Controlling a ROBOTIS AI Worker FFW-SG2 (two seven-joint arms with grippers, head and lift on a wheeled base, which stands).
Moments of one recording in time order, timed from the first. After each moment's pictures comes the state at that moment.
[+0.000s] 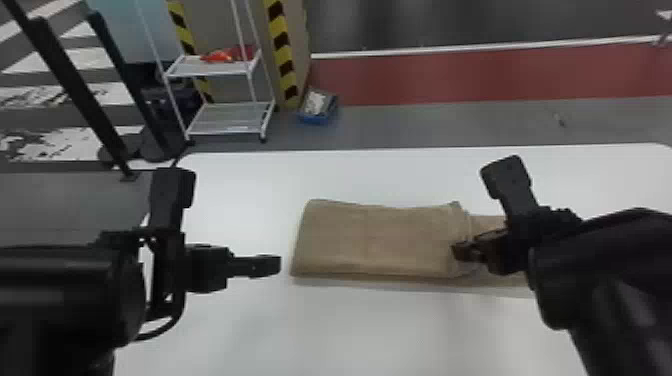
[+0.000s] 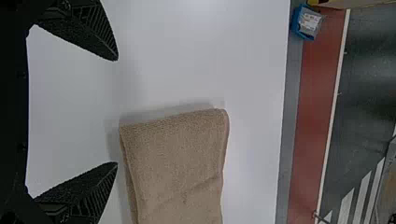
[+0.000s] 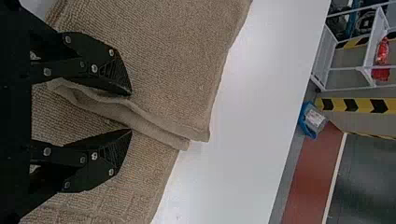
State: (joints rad) left arm 0.02 0.17 0.15 -2.30 -0.12 1.57 -0.61; right arm -0.20 0.00 0.24 -1.78 0.40 1.21 0.50
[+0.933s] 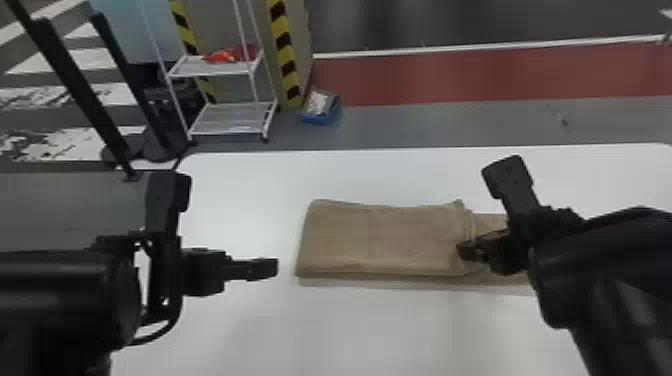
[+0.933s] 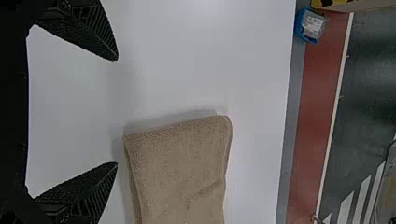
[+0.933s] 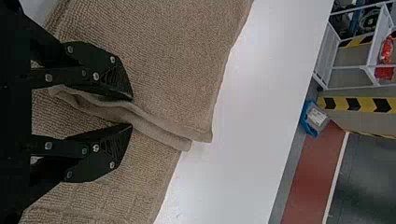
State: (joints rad) left arm 0.04 0.17 0.17 -2.30 -0.12 1.57 -0.62; right arm -0.20 0.00 0.24 -1.77 0.42 1.21 0.50
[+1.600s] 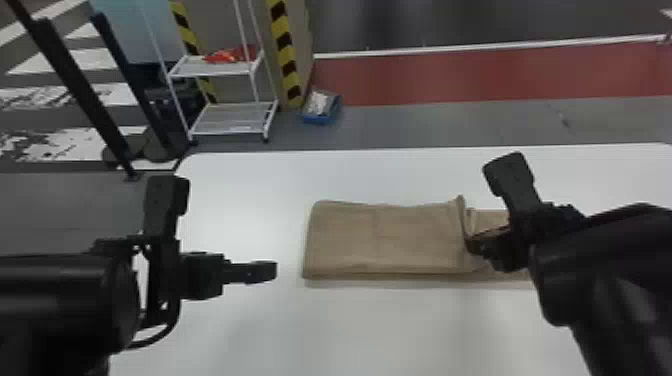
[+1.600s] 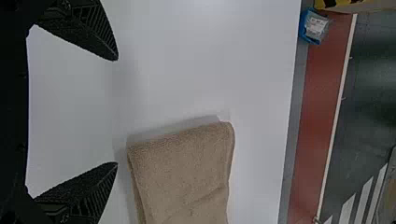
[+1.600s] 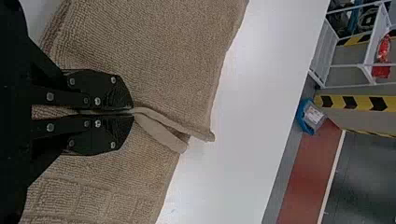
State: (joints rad) left arm 0.05 0.17 0.18 -2.30 -0.12 1.57 -0.62; right arm -0.21 0.00 0.25 -1.77 0.43 1.21 0.50
